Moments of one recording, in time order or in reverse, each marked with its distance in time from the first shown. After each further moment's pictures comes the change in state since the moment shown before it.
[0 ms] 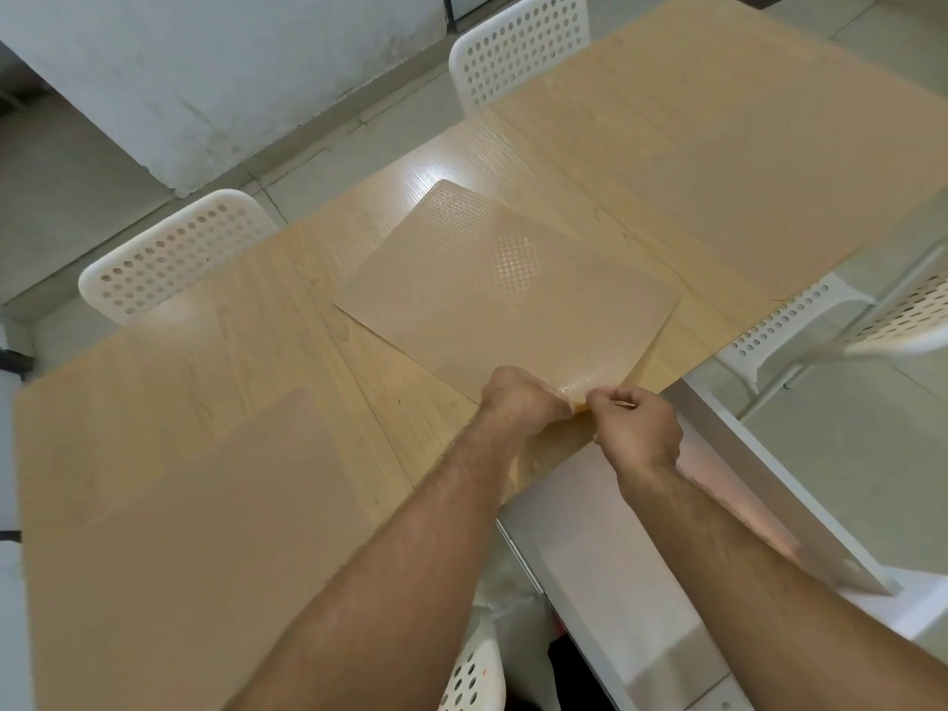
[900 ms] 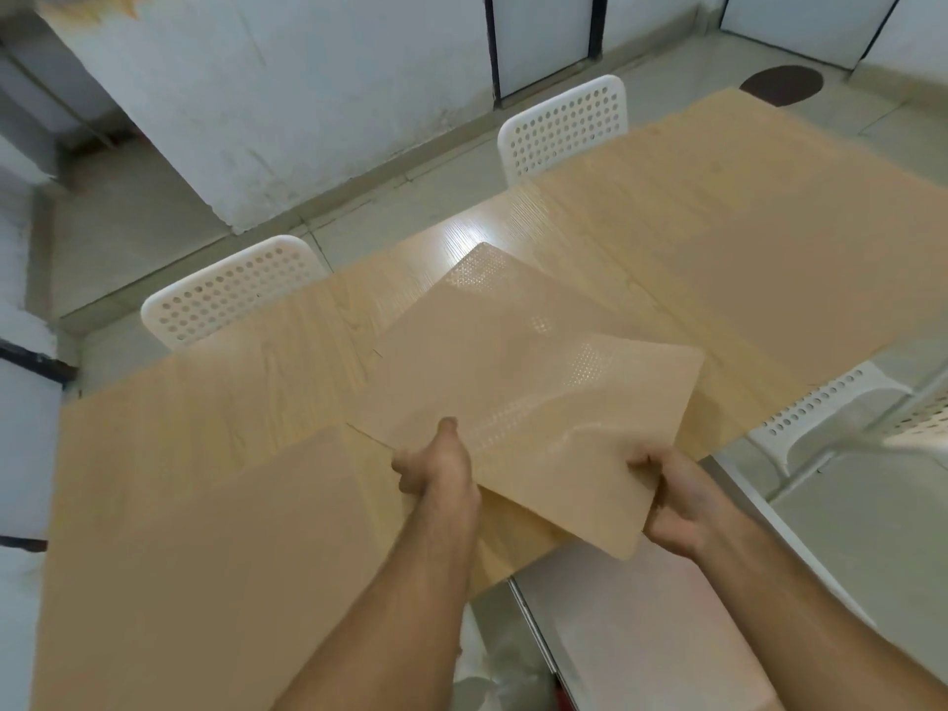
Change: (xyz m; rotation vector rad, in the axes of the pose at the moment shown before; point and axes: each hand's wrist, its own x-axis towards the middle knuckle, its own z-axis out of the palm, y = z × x) left_hand 0.017 -0.047 -0.064 -0.966 0.665 -0.356; right_hand 0.013 -0.031 -0.027 0.586 -0.616 0.434
